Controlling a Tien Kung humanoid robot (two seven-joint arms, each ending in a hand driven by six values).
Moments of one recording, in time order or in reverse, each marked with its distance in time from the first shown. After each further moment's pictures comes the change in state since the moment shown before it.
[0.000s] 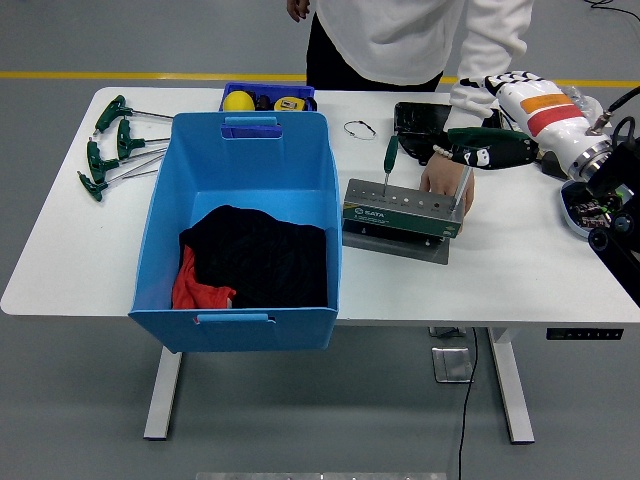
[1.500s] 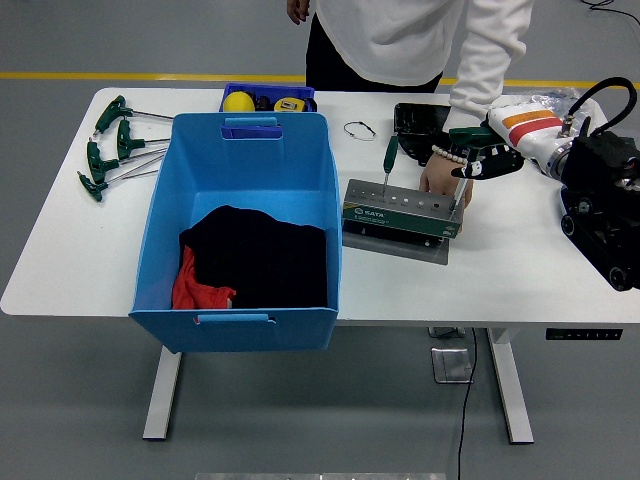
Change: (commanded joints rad) left arm -0.005 0.006 -0.001 0.000 0.023 0.006 0.007; right arm 0.169 0.105 -0.236 -0.377 0.022 0.022 -0.058
